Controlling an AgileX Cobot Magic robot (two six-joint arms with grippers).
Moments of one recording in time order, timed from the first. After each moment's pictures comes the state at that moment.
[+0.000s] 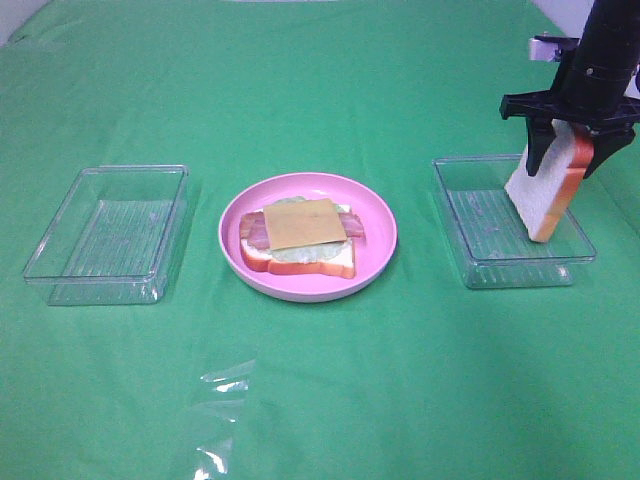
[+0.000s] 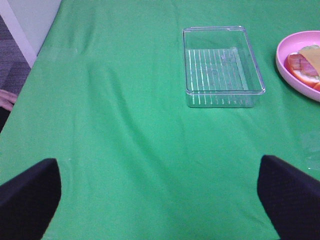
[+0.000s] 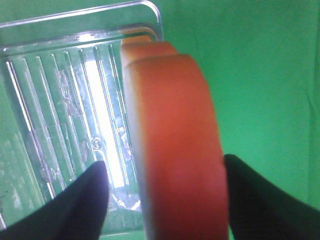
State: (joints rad) left arm 0.02 -0.01 -0.52 0.00 1.09 -0.01; right arm 0.03 2.25 -1.90 0.03 1.22 0.12
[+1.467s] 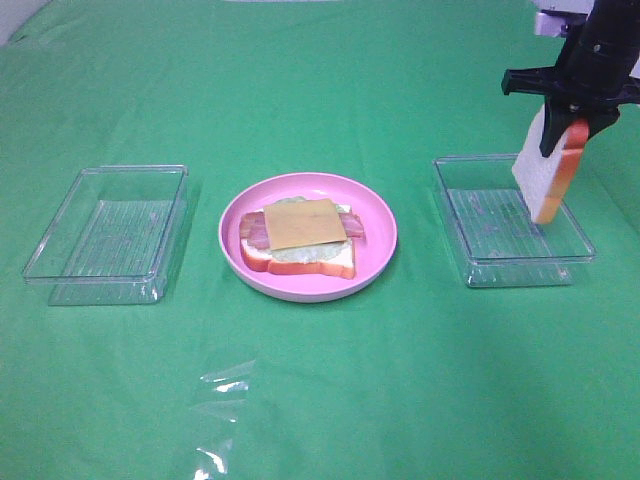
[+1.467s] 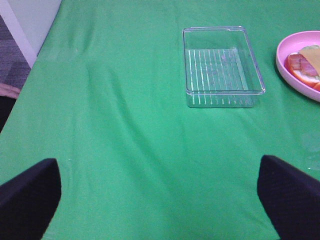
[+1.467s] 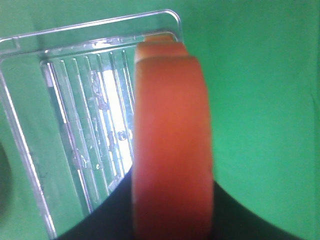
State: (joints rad) left arm 0.02 -0.01 -0.52 0.00 1.09 -0.01; right arm 0.03 2.19 -1.90 0.07 1.22 0.12
